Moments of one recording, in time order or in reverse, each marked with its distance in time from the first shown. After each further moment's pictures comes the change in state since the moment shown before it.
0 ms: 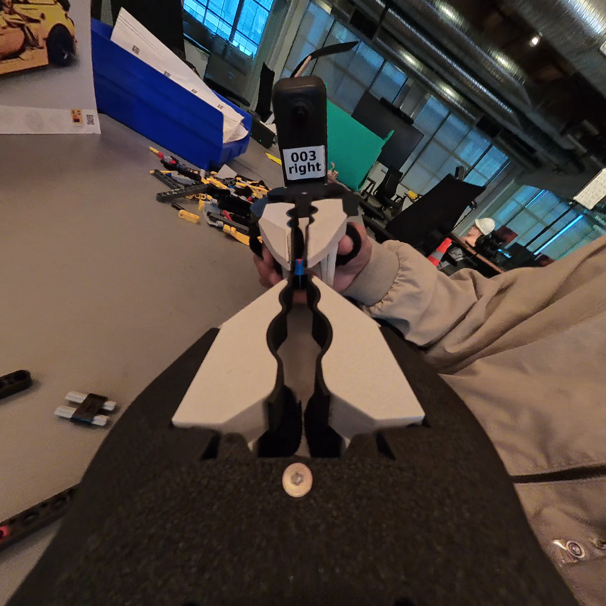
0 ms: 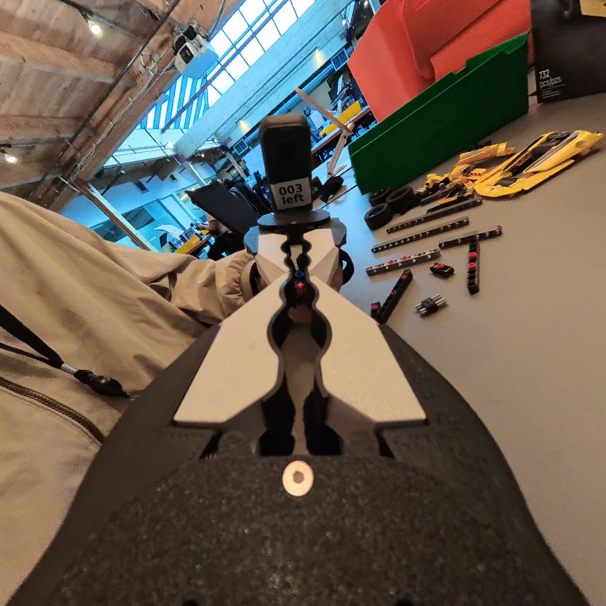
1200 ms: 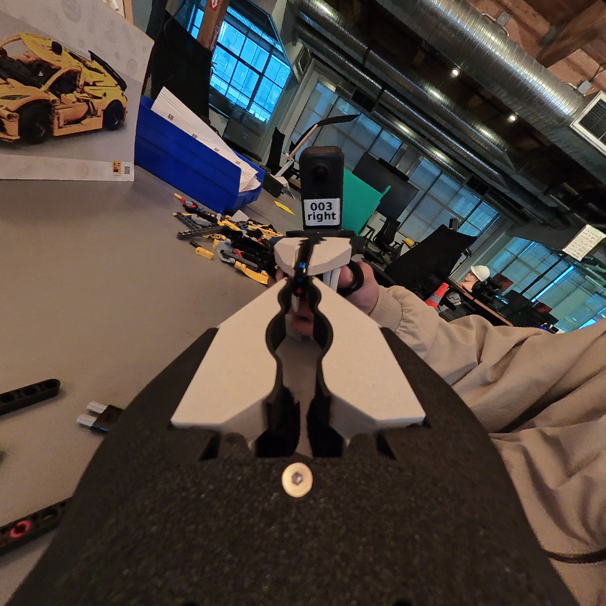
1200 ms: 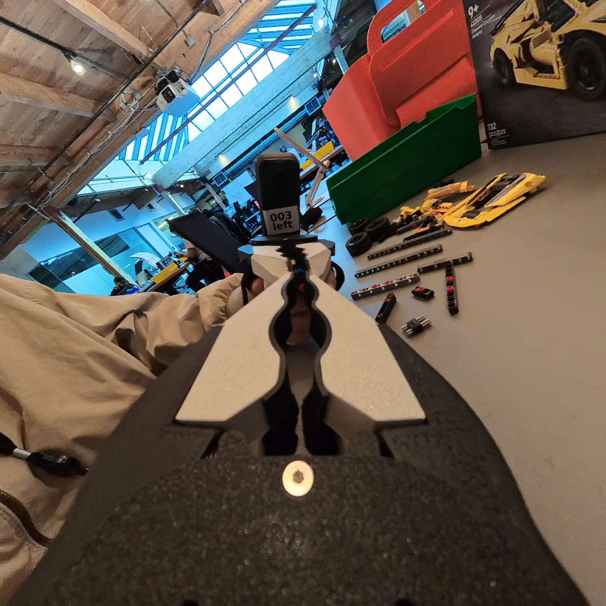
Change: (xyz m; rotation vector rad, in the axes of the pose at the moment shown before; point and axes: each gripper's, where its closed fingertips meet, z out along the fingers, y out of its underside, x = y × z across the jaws) left arm -0.004 -0.025 -0.011 0.156 -0.017 -0.030; right arm 0.003 -0.015 0.001 0.102 0.076 -0.025
